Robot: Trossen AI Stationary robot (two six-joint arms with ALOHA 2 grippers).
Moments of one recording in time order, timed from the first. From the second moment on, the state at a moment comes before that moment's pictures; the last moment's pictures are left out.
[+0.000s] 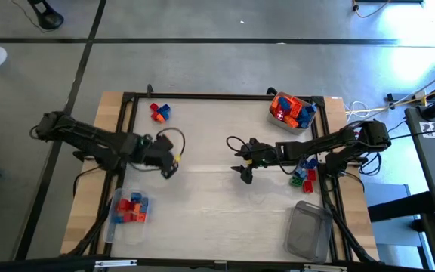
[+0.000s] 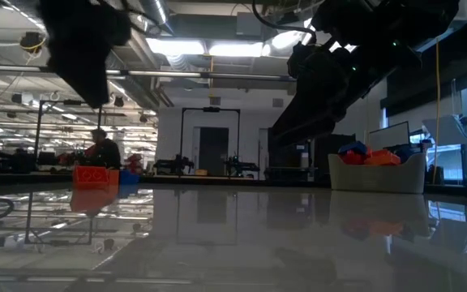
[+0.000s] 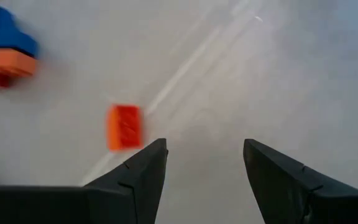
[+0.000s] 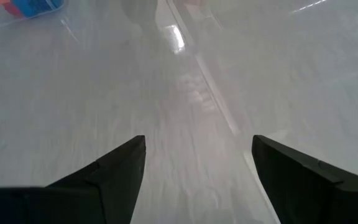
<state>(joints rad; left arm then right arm) -0.21 1.19 0.93 -1.01 -0.42 -0.88 0.05 1.53 0.72 0.16 0.13 0.30</state>
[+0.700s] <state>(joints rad) 0.45 1.22 0.89 -0.71 -0.45 -0.43 0.05 1.53 0.72 0.16 0.15 0.28</state>
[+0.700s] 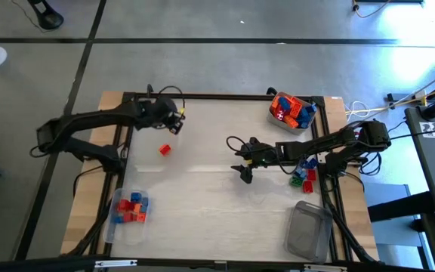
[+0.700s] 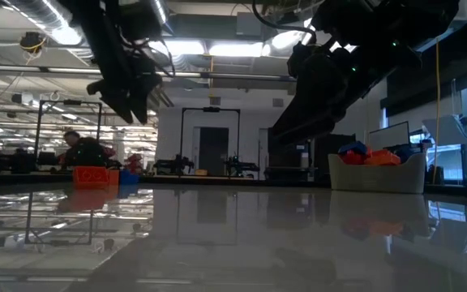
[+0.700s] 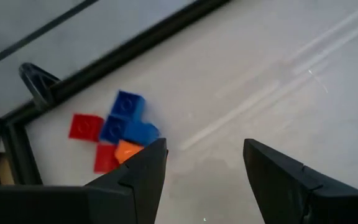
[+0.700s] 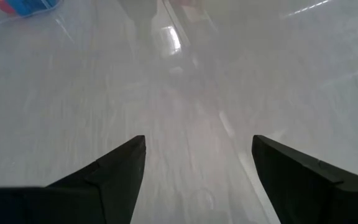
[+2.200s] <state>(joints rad) 0.65 1.64 0.90 -0.59 -0.40 -0.29 0.05 1.53 0.72 0.16 0.15 0.28</state>
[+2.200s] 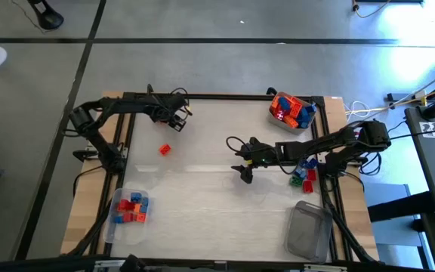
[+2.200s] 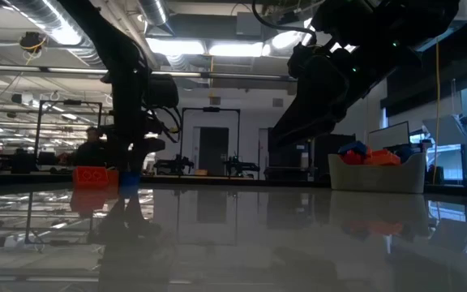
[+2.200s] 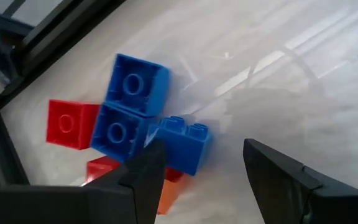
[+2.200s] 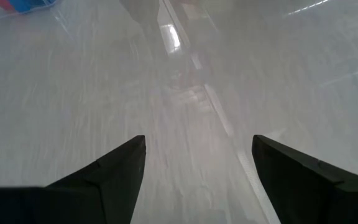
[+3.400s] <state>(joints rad) 0.51 1.55 0.95 -0.70 -0.23 -0.02 0.05 1.53 0.72 0.15 0.15 0.28</state>
